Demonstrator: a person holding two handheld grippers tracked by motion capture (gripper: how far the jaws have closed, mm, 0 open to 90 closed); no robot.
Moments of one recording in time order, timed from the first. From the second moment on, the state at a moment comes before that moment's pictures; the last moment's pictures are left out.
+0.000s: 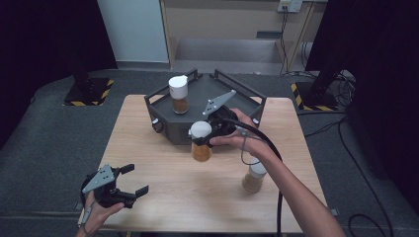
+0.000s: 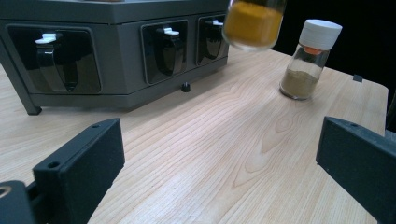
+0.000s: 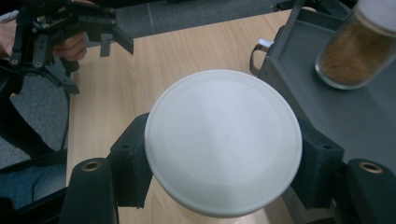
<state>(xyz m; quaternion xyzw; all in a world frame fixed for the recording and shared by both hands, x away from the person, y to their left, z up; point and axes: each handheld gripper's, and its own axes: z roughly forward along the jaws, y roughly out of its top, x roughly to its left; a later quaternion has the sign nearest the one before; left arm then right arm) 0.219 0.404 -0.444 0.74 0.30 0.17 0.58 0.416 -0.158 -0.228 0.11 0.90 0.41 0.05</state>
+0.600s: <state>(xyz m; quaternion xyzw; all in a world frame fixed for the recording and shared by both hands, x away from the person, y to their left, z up) 0.219 0.404 -0.444 0.73 0.30 0.17 0.58 0.431 -0.168 -0.192 0.15 0.89 0.42 0.08</state>
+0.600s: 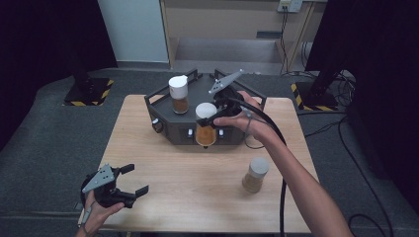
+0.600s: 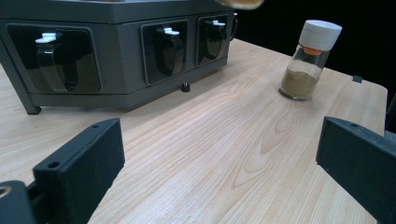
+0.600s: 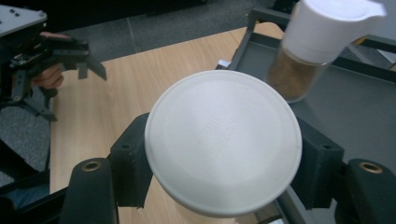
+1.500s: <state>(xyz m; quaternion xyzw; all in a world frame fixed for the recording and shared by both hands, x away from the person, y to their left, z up) 0.219 0.405 -0.444 0.73 0.31 0.17 0.58 0.467 -0.155 -0.164 0.23 0.87 0.42 0.13</state>
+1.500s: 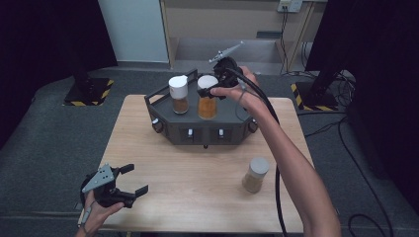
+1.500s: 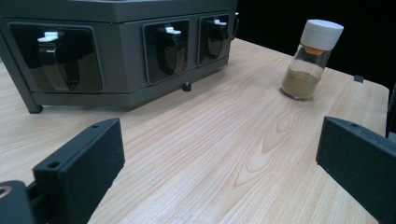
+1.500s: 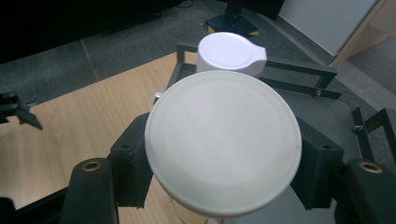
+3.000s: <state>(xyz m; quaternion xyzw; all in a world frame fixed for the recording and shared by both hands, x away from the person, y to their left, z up) 0.222 0.405 -0.444 0.74 0.31 0.17 0.58 0.521 -0.123 -0.192 0.32 0.86 0.38 0.16</state>
